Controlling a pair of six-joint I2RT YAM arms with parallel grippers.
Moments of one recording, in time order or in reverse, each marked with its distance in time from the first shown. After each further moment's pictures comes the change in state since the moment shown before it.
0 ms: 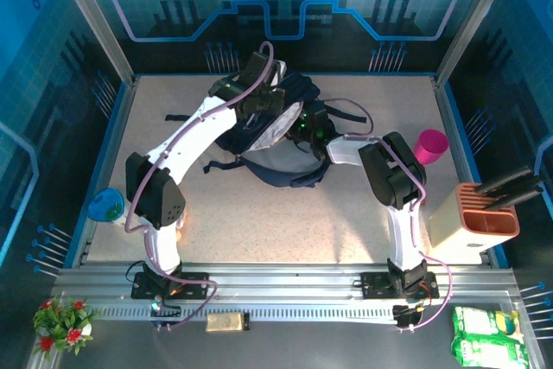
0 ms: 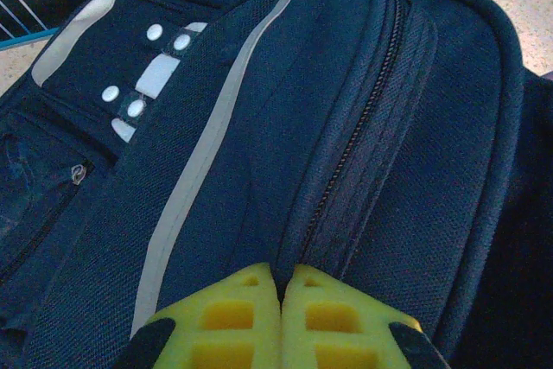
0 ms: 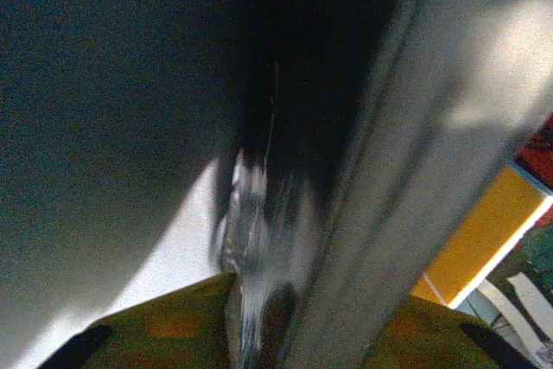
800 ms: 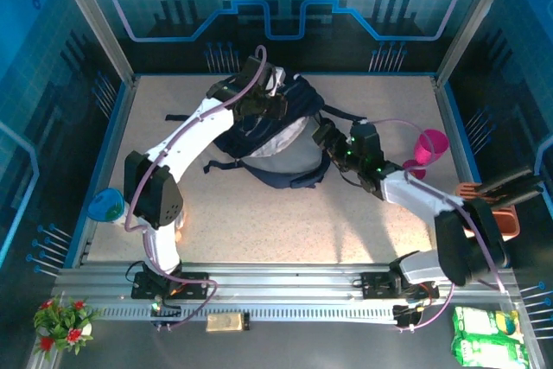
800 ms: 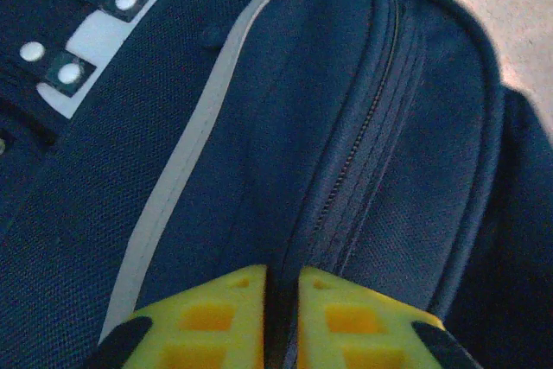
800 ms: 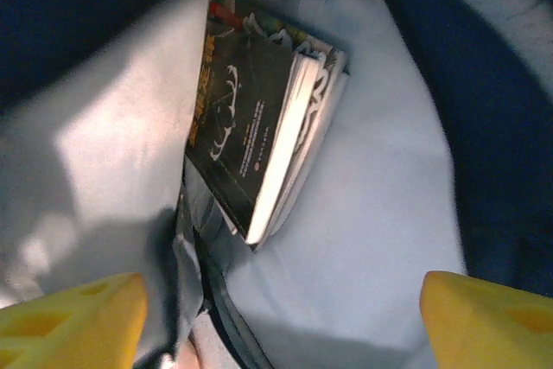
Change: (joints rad) left arm 0.028 -0.012 -0.081 0.042 0.200 -0.082; right arm -0.102 -0.763 -0.556 -0.337 0.142 -0.200
